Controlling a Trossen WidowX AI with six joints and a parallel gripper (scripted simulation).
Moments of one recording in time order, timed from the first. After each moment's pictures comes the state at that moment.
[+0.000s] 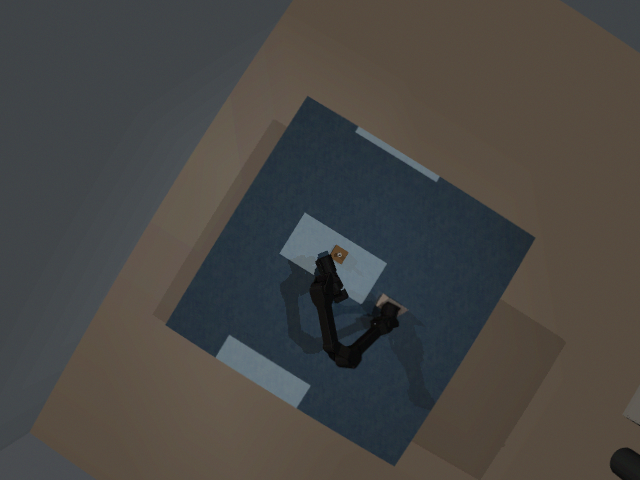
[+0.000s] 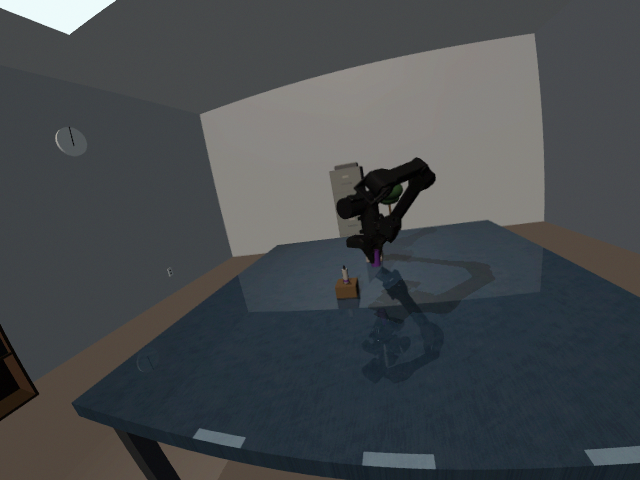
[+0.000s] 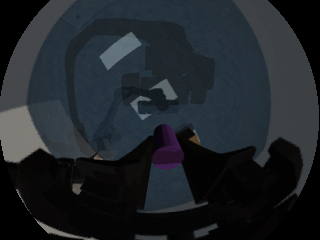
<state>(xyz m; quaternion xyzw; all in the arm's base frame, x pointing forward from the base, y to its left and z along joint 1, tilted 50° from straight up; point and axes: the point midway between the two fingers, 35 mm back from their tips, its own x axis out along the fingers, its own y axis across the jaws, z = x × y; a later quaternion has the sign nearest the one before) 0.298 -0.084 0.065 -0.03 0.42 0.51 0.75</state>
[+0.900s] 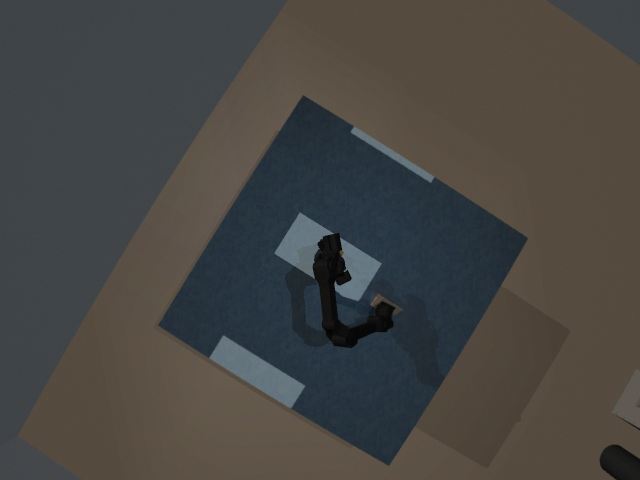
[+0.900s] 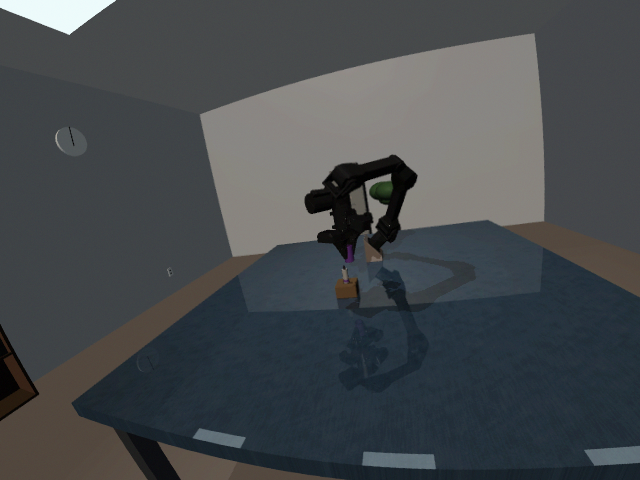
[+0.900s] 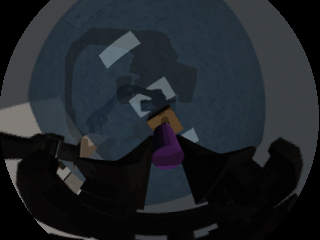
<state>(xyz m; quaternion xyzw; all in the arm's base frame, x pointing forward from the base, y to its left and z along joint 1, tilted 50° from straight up) 0.304 -0.158 0.025 -0.03 0.42 0.51 0.75</state>
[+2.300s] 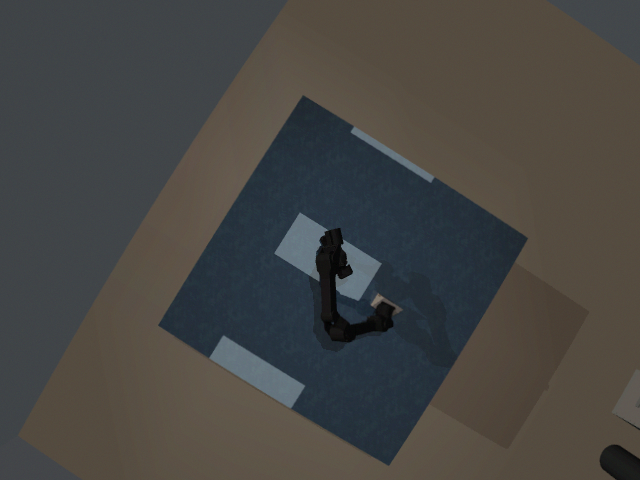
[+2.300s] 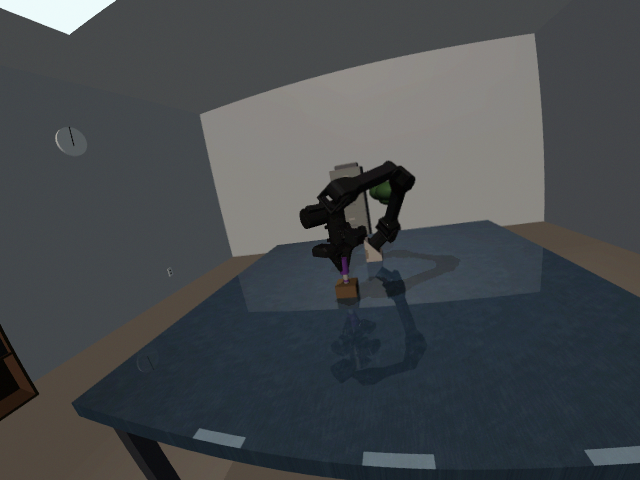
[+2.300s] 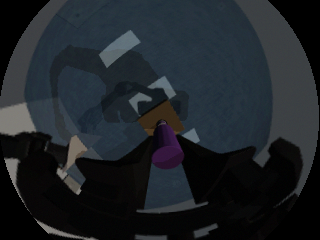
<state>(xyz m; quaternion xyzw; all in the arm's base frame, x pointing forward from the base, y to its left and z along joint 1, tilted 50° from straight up) 0.308 -0.144 -0.016 -0.03 0.41 0.52 0.75</state>
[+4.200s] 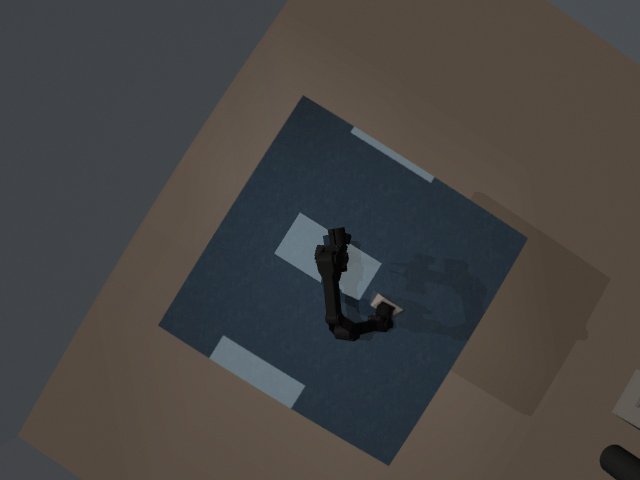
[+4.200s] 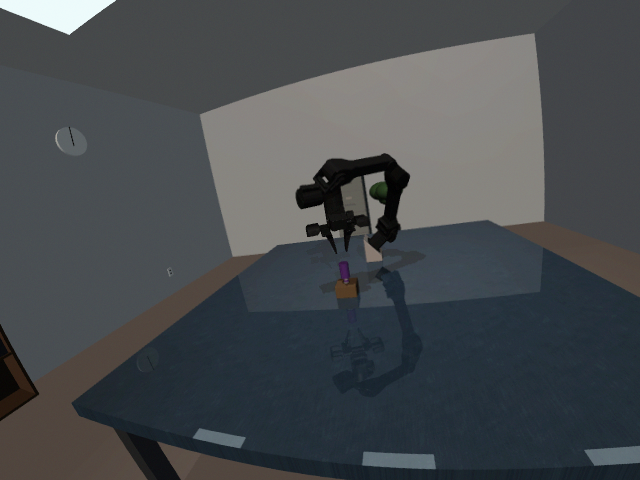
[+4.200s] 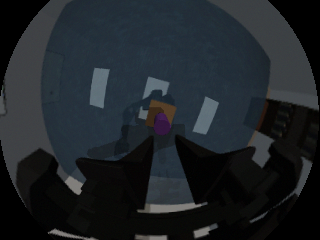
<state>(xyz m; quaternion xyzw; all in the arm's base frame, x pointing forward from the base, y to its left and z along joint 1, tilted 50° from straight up) 0.301 -0.186 0.020 0.23 0.57 0.34 0.71</state>
